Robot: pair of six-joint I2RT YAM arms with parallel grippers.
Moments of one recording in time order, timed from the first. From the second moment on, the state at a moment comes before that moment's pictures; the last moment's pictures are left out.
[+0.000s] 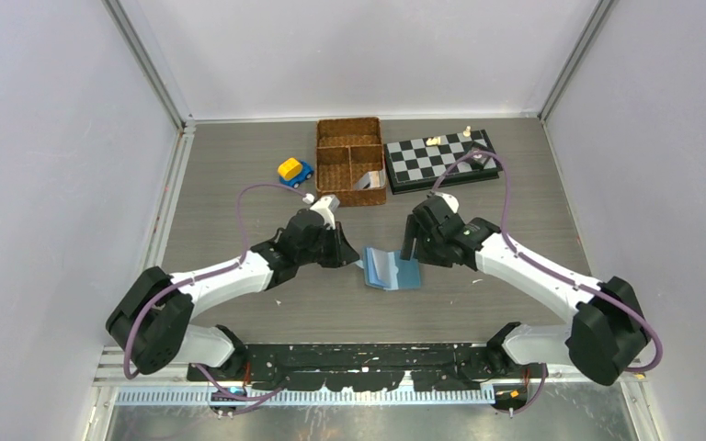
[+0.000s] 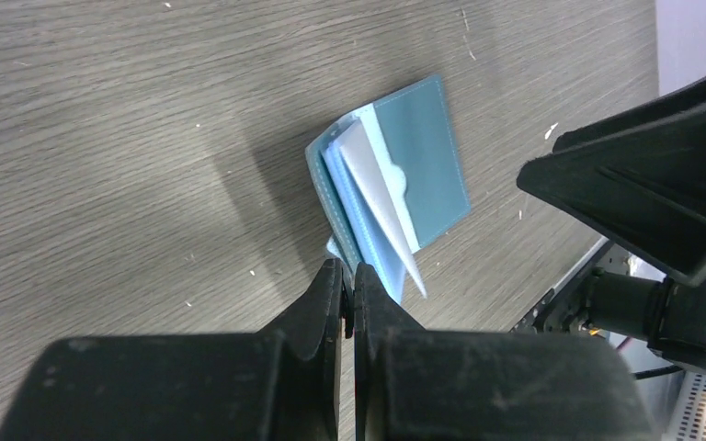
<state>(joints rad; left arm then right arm) -0.73 1.34 0.65 0.09 0.16 -0.69 0.64 1.28 0.84 -0.61 0.15 0.76</state>
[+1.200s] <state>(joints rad) -0.73 1.32 0.65 0.10 0.19 -0.71 0.87 1.52 0.94 -0.50 0.19 0.84</state>
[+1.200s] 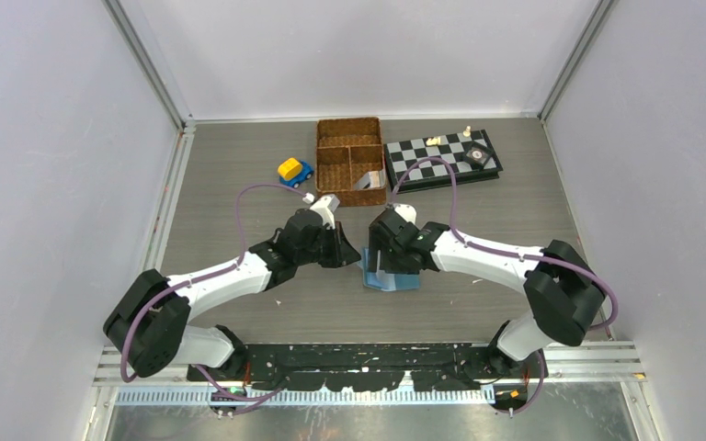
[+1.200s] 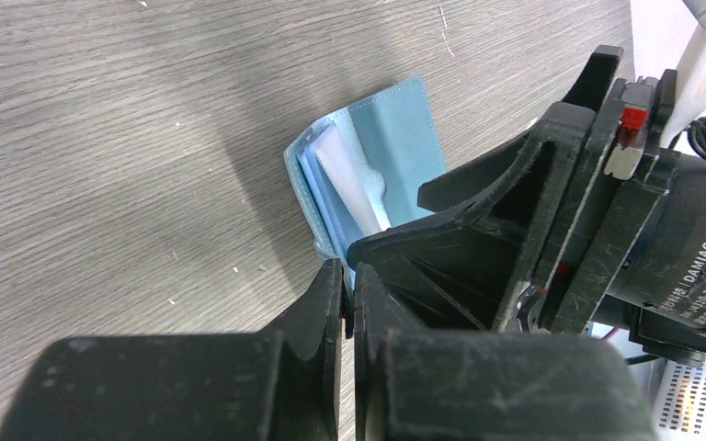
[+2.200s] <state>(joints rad) -0.70 1.30 0.63 0.04 0.14 -0.72 0.91 1.57 1.05 -0.88 0.59 0.92</state>
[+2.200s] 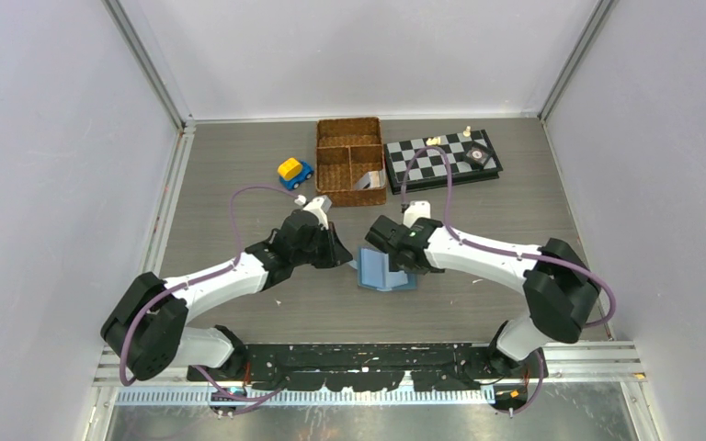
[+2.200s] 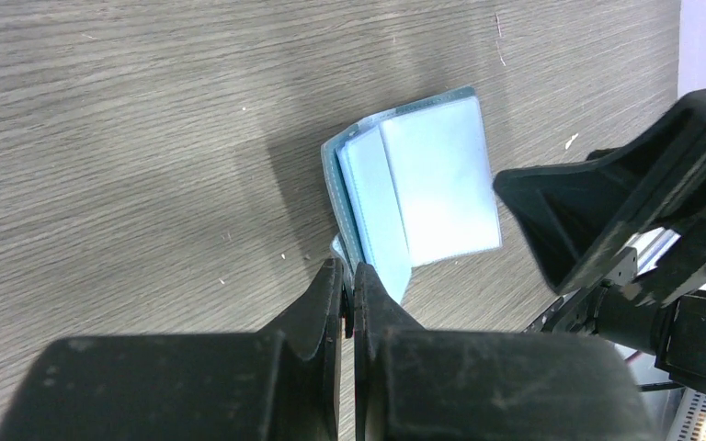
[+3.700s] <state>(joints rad) -0.70 1.30 0.63 0.04 0.18 -0.72 0.46 1.96 1.60 -0.54 0.14 0.53</state>
